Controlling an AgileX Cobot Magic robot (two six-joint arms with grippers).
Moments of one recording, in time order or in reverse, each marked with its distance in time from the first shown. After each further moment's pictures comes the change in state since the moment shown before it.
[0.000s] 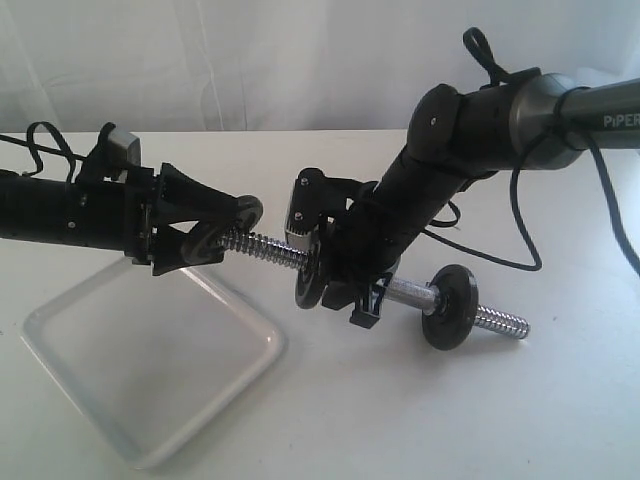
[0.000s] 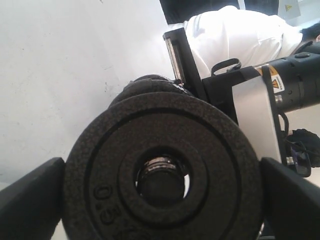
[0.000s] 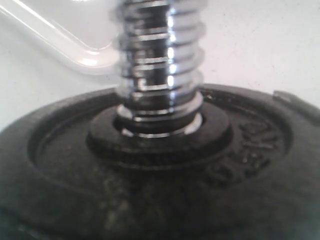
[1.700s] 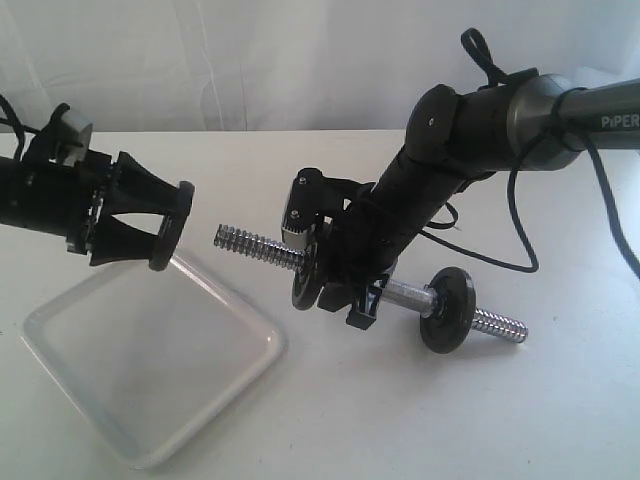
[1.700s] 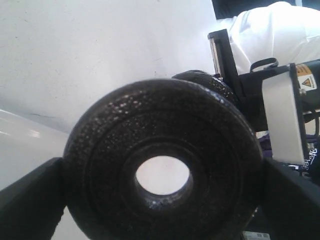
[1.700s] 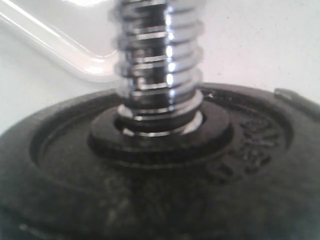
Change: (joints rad) left arm 0.114 -0.104 -0.024 0.214 -0.066 -0.165; right arm 0.000 0.000 0.000 0.012 0.007 -0.006
